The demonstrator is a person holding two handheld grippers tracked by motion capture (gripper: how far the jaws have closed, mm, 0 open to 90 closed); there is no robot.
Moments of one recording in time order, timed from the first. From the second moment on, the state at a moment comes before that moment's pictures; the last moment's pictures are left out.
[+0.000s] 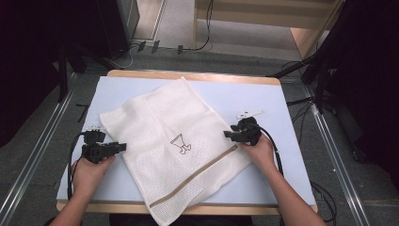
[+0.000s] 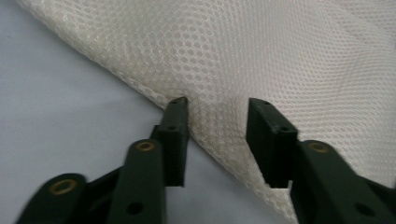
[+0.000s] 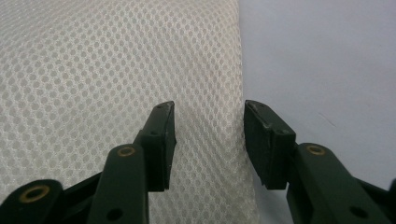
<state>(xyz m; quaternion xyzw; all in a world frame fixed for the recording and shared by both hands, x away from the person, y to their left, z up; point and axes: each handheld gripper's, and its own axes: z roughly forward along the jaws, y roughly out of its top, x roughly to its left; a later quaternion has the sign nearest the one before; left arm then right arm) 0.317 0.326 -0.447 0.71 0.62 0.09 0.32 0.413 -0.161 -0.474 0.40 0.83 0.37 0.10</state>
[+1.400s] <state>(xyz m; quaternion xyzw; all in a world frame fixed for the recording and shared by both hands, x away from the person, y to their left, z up) 0.450 0.299 -0.443 0.76 0.55 0.04 0.35 0.351 -0.184 -0.469 0.44 0.82 0.35 0.07</state>
